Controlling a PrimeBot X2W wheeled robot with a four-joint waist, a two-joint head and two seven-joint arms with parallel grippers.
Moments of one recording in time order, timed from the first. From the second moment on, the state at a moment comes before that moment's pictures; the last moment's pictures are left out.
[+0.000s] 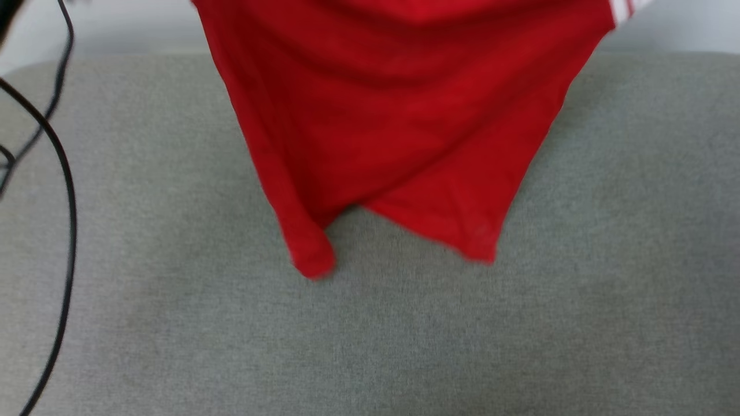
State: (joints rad) left arm -1.34 0.73 -0.69 0.26 -0.65 -0.04 0.17; right arm -1.10 -0.59 0.30 0.18 0.44 0.13 0.40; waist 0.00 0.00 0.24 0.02
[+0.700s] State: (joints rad) left arm -1.80 0.63 -0.66 0.60 -0.58 -0.11 0.03; right arm -1.75 -0.48 0.36 0.60 0.27 0.13 0.24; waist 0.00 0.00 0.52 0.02
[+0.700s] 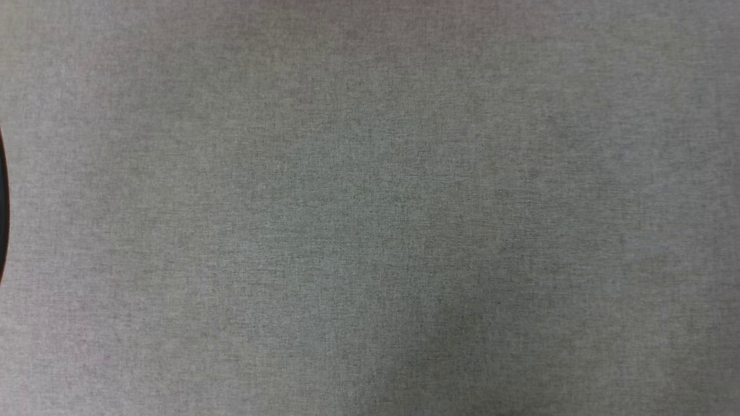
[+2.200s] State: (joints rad) left arm -0.26 0.79 -0.68 0.21 -1.00 0.20 -0.24; right arm -0.34 -0.55 0.43 0.35 0.53 0.13 0.03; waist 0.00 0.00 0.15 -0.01
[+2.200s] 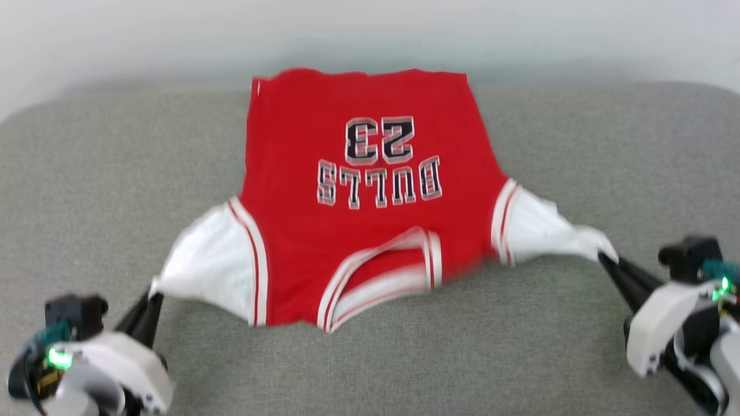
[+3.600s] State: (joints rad) left arm -0.01 0.72 -0.57 0.02 -0.93 0.29 -0.26; right arm -0.24 -0.53 -0.05 -0.08 0.44 0.13 0.30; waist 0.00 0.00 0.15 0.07
